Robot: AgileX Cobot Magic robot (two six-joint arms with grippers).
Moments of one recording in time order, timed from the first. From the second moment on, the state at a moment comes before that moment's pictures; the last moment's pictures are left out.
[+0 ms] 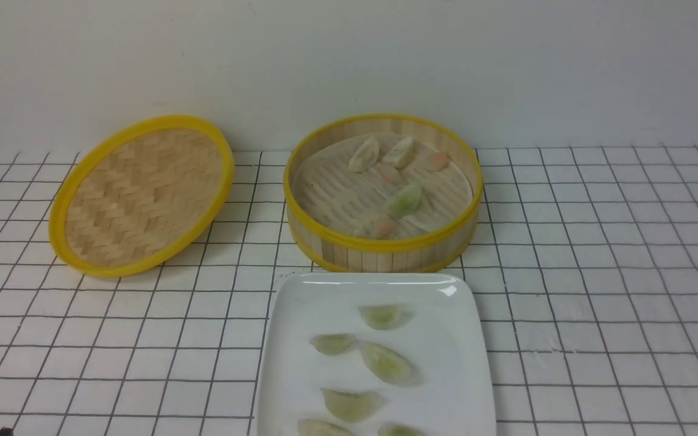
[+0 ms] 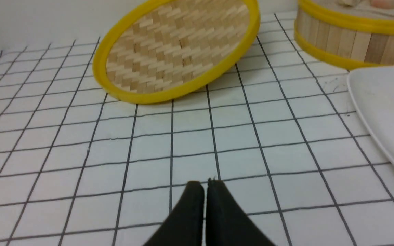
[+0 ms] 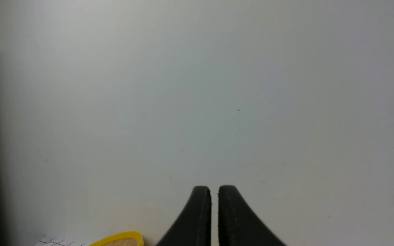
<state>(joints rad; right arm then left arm) 0.65 -0.02 -0.46 -0.73 0.41 0.77 -0.03 -0.02 0.03 -0.07 0.37 0.12</state>
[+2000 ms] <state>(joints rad) 0.34 -0.02 -0.35 0.02 0.47 0.08 -0.03 -0.02 0.03 -0.07 0.38 0.12</state>
